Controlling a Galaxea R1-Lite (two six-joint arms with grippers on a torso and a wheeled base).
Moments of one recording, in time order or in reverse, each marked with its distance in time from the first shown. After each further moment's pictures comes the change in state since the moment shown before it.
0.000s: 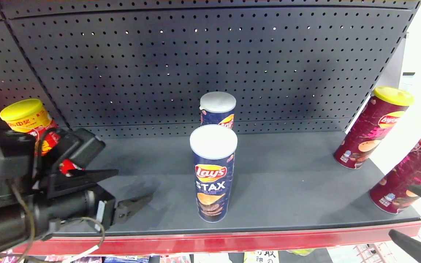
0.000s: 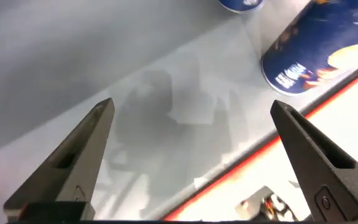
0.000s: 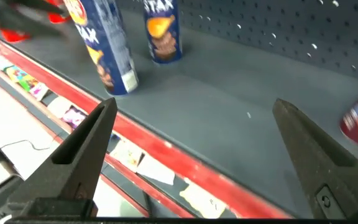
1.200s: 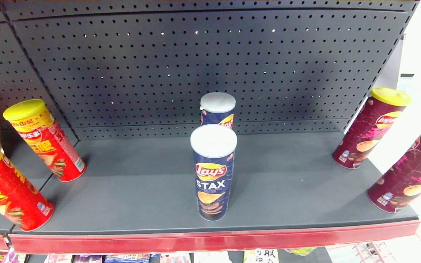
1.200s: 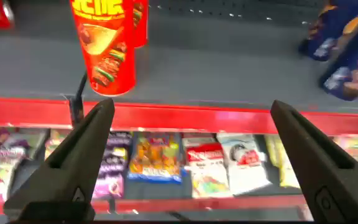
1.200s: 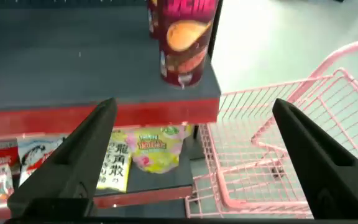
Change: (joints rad) left arm 0.467 -1.272 0.369 0.446 0.042 -0.153; right arm -0.462 -0.596 0.062 0.526 -0.259 -0.006
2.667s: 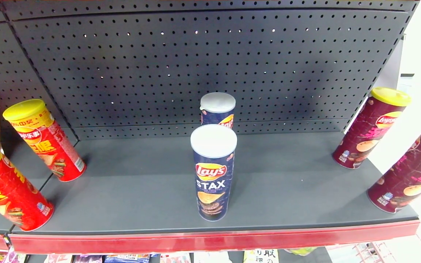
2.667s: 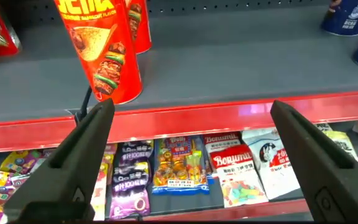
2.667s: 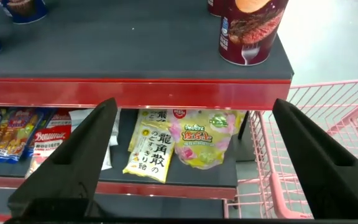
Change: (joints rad) left arm 0.002 -0.017 0.184 -0.200 -0.028 0.148; right arm -0.019 -0.048 0.215 -0.179 0.223 0.059
